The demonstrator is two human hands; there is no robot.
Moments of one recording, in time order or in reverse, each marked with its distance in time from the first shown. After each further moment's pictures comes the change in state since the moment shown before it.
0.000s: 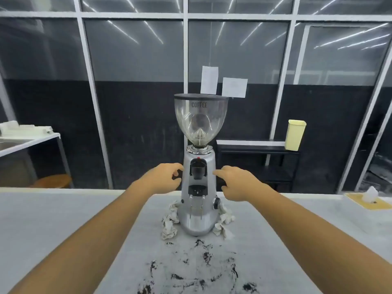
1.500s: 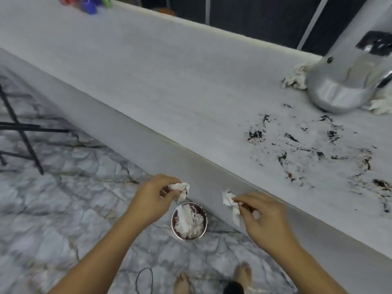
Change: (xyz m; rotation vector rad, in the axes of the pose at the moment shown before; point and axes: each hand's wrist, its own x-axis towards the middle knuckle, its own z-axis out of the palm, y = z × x) left_hand -0.465 -0.143 0.211 -0.427 0.212 -0.731; right_hand -0.237 -0.236 0.287 0.890 -0.153 -0.156
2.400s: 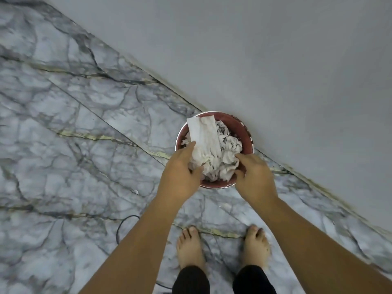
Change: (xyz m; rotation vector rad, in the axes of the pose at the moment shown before) left_hand -0.007 -0.498 0.403 -0.046 -0.112 -0.388; right_hand -0.072 0.444 0.497 -0.315 -0.232 0.300
